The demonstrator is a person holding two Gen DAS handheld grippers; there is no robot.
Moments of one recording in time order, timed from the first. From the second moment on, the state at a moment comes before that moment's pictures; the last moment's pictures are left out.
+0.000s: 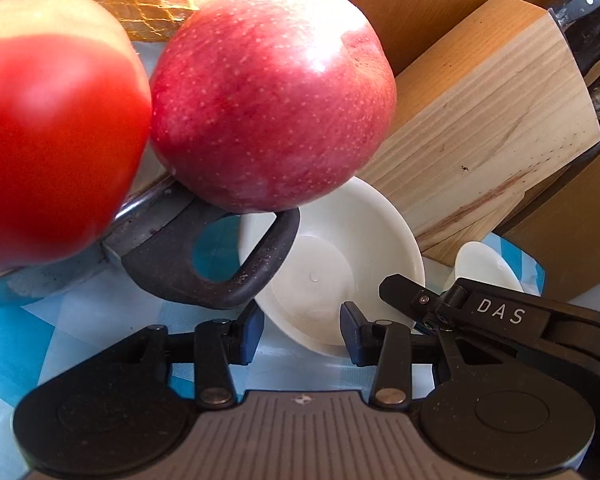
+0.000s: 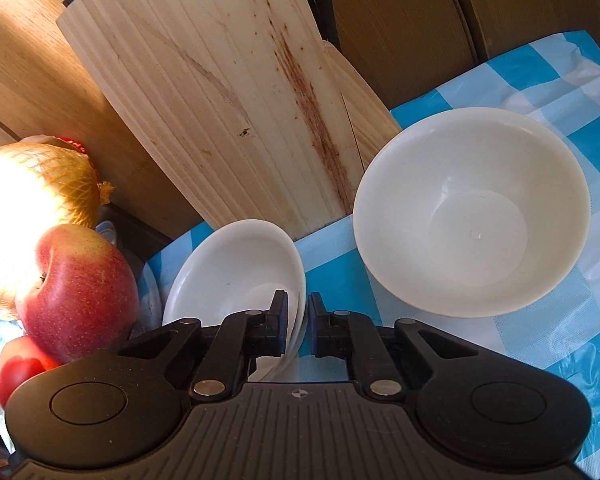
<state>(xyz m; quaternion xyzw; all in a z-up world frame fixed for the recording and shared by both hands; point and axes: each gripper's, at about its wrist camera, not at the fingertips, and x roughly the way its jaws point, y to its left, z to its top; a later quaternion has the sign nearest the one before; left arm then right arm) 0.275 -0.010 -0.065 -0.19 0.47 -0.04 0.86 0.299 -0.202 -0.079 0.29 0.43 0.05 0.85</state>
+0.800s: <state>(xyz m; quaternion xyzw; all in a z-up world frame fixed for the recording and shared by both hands) 0.249 -0.043 -0.050 -0.14 0.47 -0.06 0.87 0.242 -0.220 -0.052 0.27 0.45 0.03 0.85</state>
